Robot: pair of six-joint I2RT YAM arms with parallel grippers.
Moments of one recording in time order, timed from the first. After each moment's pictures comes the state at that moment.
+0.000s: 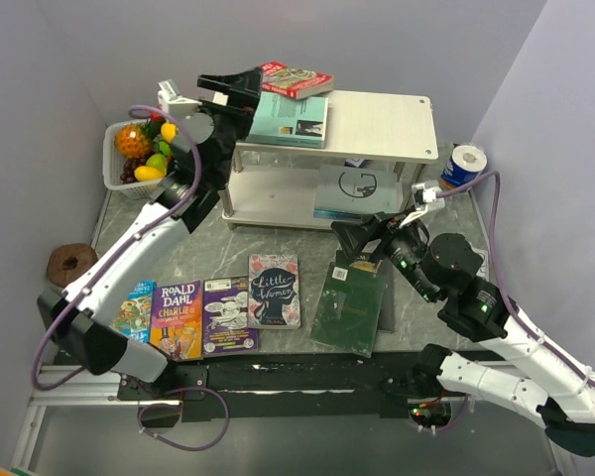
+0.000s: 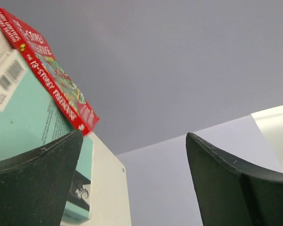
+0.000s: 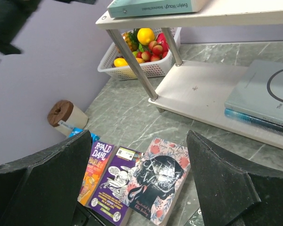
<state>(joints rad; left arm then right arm) -0.59 1.47 1.56 0.16 -0.49 -1.18 0.89 0.72 0.98 -0.25 0.32 0.46</state>
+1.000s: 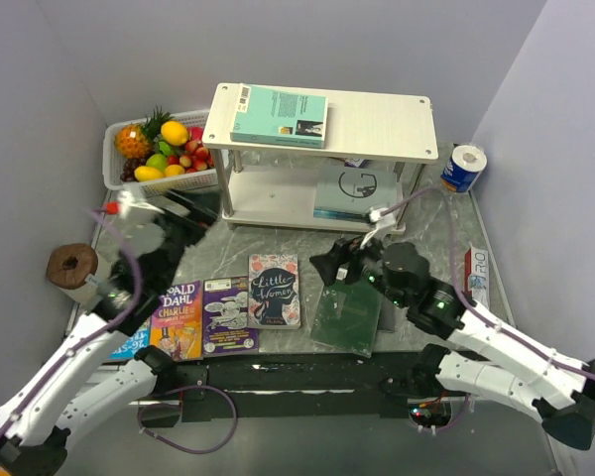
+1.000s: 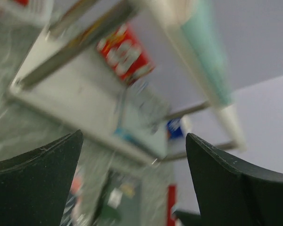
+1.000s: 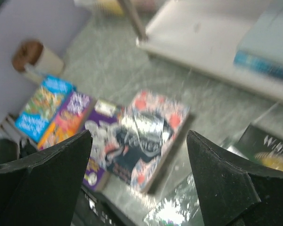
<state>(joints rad) -0.58 0.73 0.89 -0.15 -0.47 -1.00 0.89 0.78 0.76 -0.17 0.22 0.44</state>
